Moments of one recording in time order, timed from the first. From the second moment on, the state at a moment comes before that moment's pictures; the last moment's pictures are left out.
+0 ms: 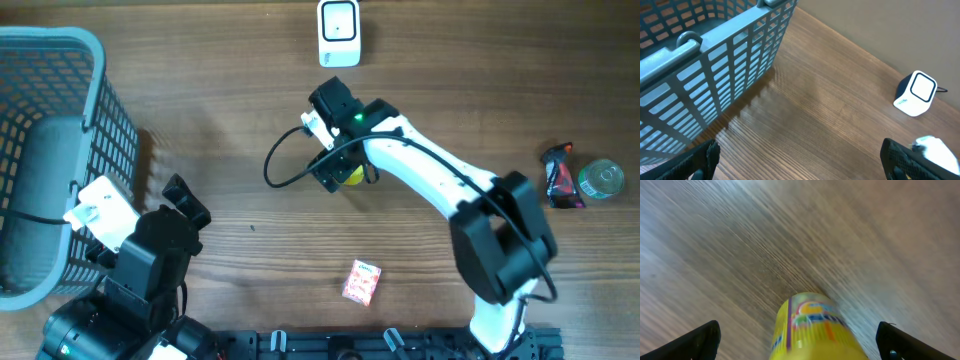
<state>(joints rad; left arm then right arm) -0.53 0.70 1.08 -1.17 -0.71 -0.93 0.62 2.00 1.47 -0.82 0.02 -0.18</state>
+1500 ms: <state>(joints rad) -0.53 0.70 1.08 -1.17 -0.71 -0.93 0.62 2.05 1.64 -1.15 -0.17 0.55</state>
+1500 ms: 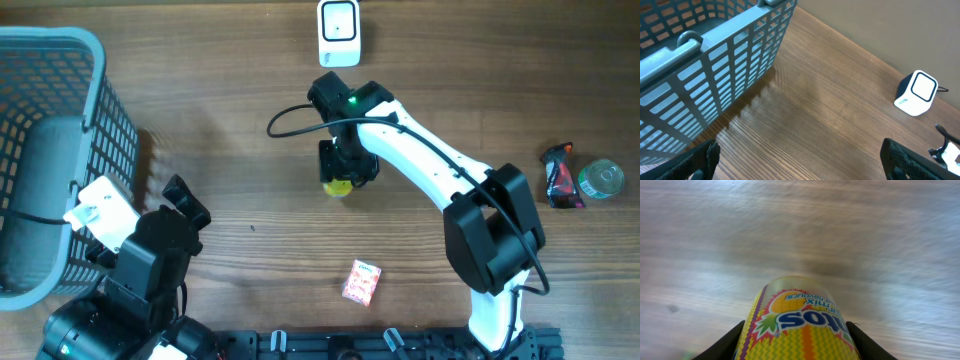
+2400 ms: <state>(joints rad) -0.53 0.70 1.08 -1.17 -0.71 -0.93 0.55 2.05 1.65 -1.21 -0.63 0.51</state>
